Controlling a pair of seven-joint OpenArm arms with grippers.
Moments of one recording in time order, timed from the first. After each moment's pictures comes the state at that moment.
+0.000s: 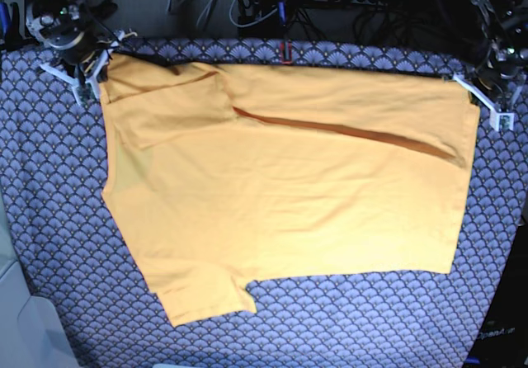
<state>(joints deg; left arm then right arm) 14.8 -12.2 -38.6 89.9 -7.5 -28.9 44.1 -27.4 1.3 29.9 107.6 -6.4 40.1 -38.2</state>
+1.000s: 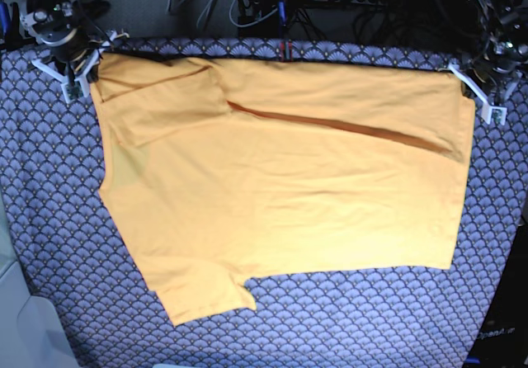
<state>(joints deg) 16.2 -12.2 -38.6 89.5 -7.0 -35.4 44.0 -27.9 1.1 32.7 107.4 -6.3 40.1 -36.1</state>
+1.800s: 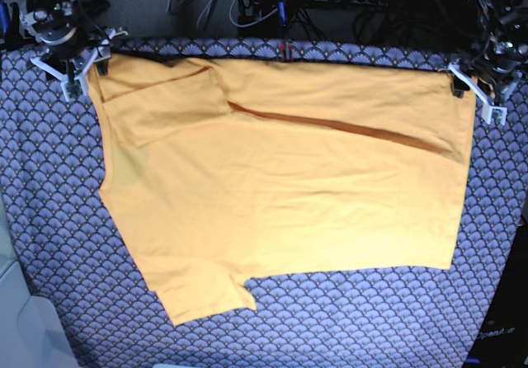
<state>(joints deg) 16.2 -12.1 -39.0 89.5 -7.1 -35.6 43.6 -28.0 1.0 33.6 107.4 -6.8 40.1 -36.9</state>
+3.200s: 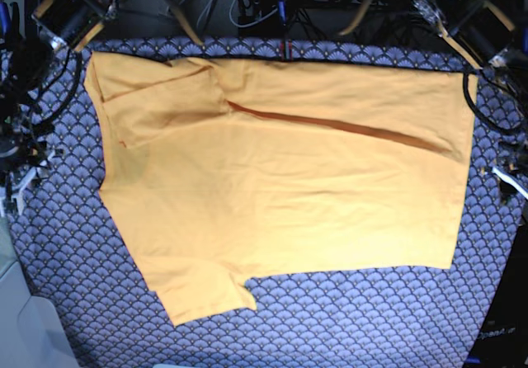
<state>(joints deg) -11.6 -13.8 -46.2 89.1 3.0 -40.7 43.8 7.1 7.9 40.4 97.5 -16.3 40.2 -46.2</state>
